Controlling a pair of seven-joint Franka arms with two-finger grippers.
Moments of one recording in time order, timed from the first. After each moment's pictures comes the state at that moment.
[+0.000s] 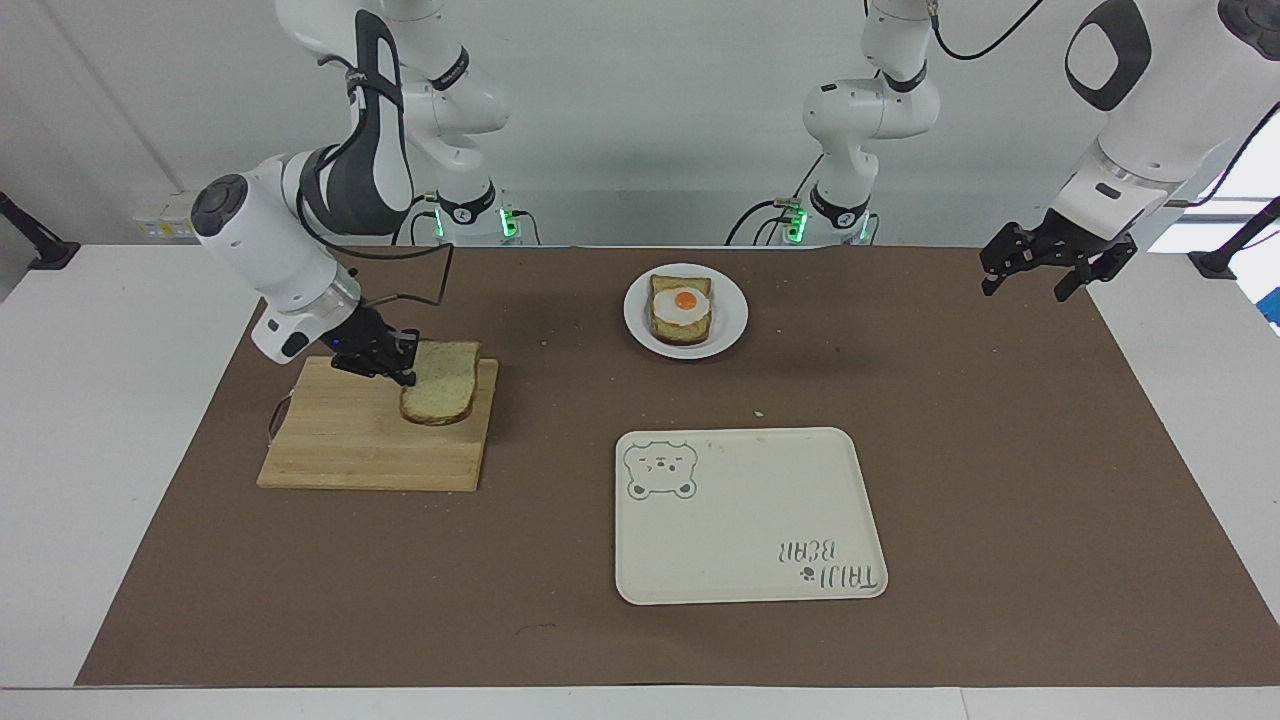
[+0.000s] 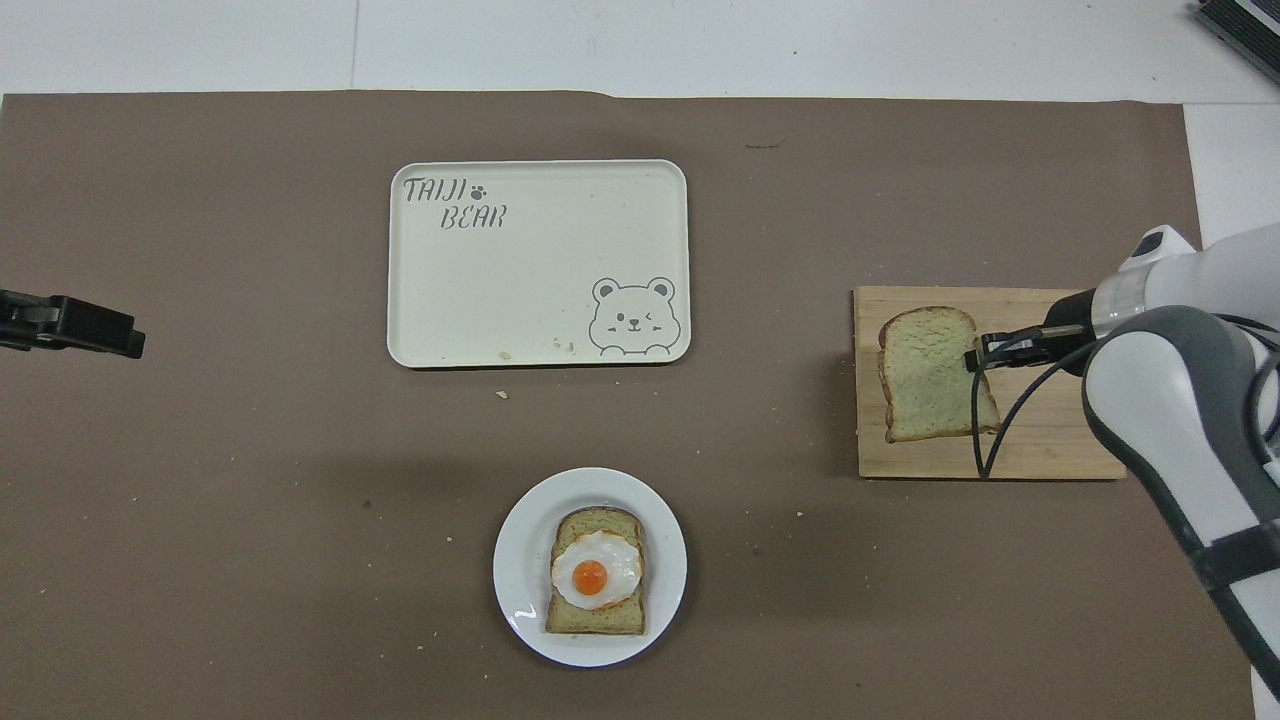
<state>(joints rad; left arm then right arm) 0.01 -0.01 0.00 -1.65 -0.03 1.61 0.15 0.02 0.07 -0.05 -1.99 0.33 2.00 -0.26</state>
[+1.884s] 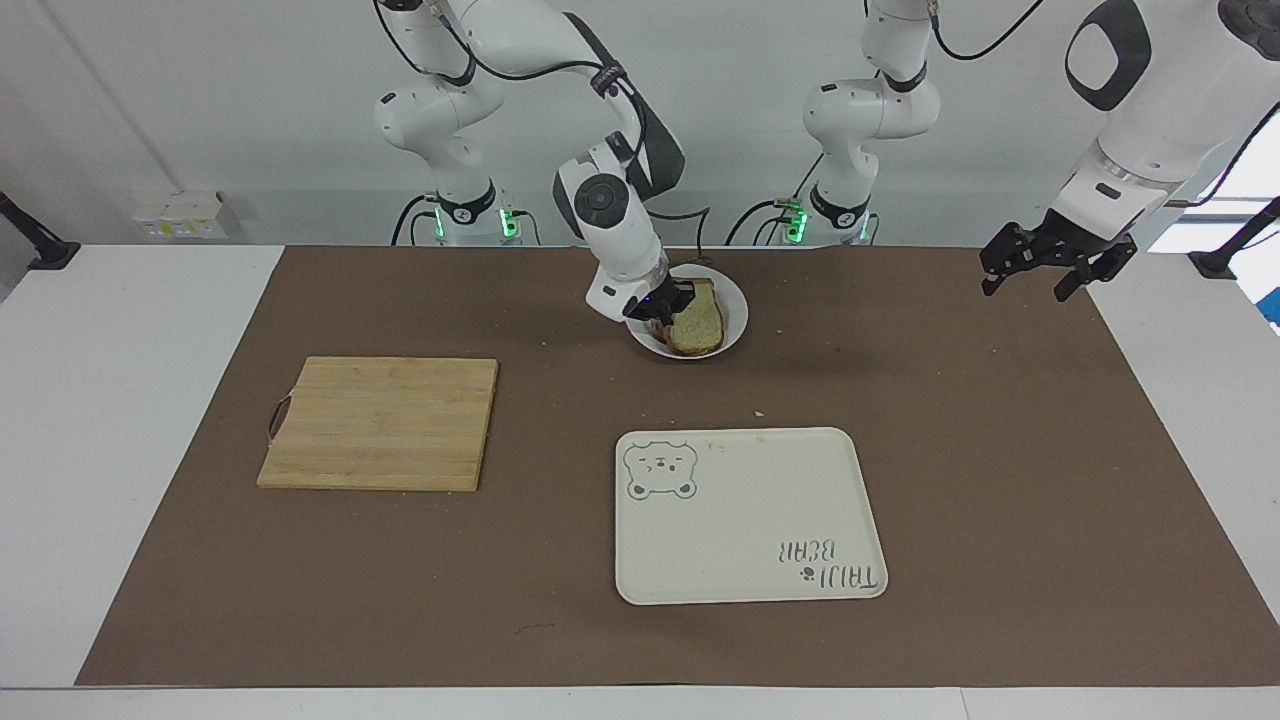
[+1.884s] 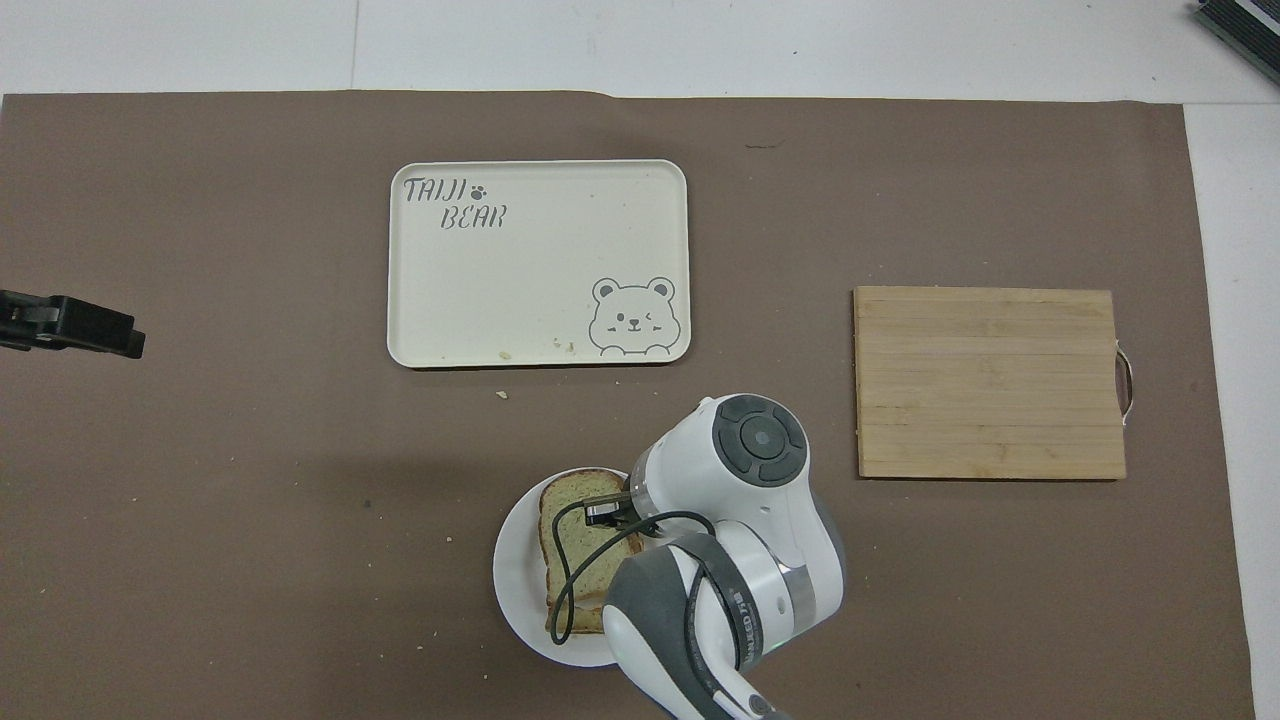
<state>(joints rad) 0.01 -0.01 0.00 -1.65 -0.03 1.61 0.15 0.71 0.17 -0.05 -2.10 0.47 2.22 0.29</state>
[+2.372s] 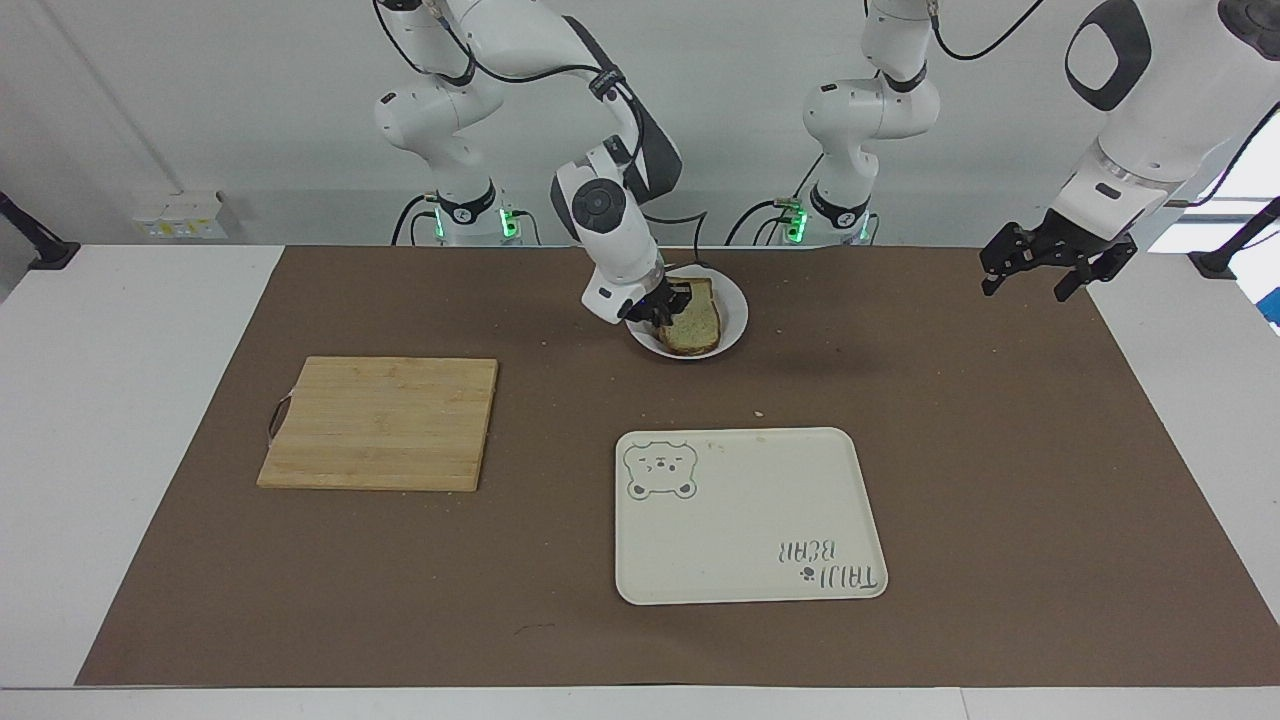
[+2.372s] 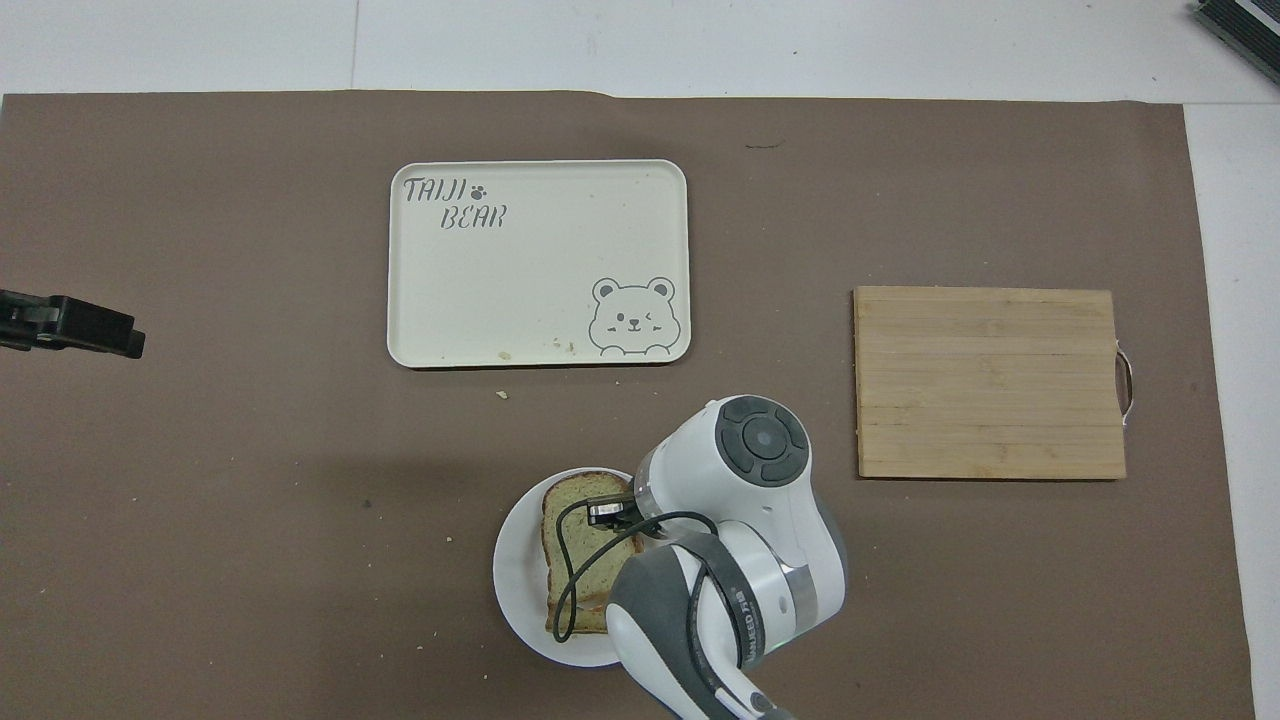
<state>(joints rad) 0.01 -0.01 0.00 -1.65 -0.03 1.61 0.15 0.71 0.17 -0.05 -2.11 0.47 2.22 0.31</state>
